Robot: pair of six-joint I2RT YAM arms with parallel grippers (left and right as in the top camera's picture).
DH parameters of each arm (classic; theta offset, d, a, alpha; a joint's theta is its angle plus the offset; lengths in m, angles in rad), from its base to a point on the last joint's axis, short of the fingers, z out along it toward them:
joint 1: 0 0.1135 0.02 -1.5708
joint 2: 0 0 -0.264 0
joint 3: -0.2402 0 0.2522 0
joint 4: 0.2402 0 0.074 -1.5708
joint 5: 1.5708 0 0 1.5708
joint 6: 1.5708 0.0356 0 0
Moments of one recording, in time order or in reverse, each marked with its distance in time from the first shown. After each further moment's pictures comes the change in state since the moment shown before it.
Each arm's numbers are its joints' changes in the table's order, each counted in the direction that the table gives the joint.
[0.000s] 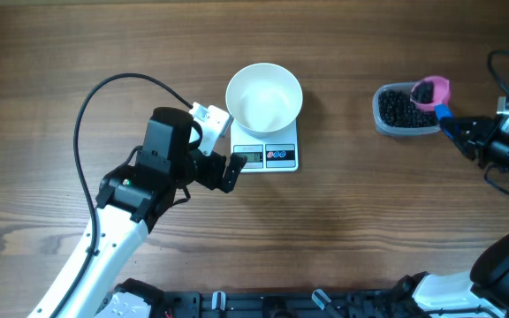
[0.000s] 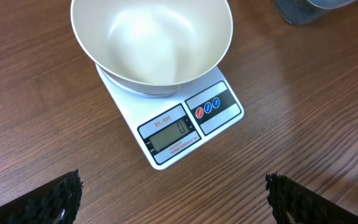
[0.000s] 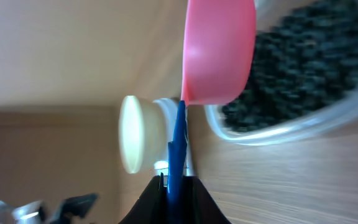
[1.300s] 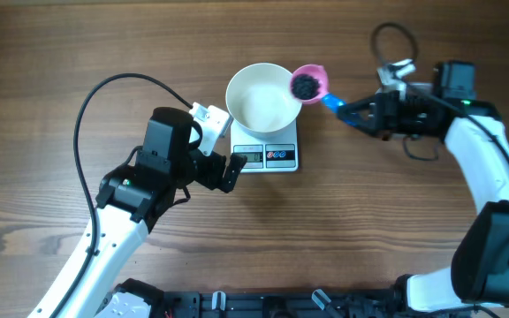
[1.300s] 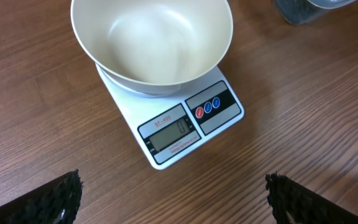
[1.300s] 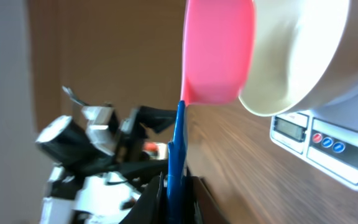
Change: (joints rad) left arm 0.000 0.000 0.000 0.000 0.000 0.000; right arm 0.599 0.000 0.006 -0.225 -0.200 0.246
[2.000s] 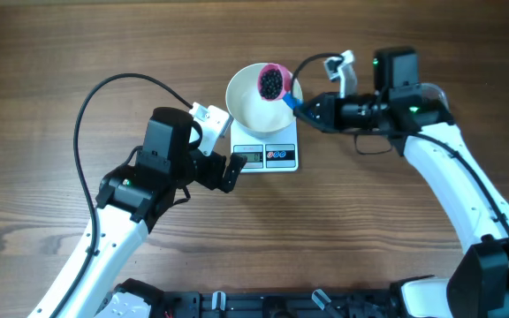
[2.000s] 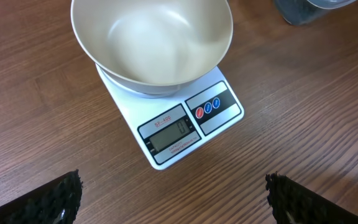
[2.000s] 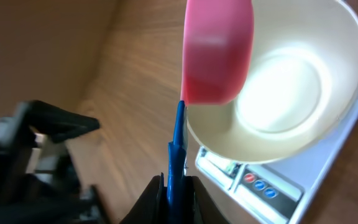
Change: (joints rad) left arm 0.000 0.000 0.000 0.000 0.000 0.000; right arm 0.310 -0.096 -0.027 -0.191 0.552 -0.019
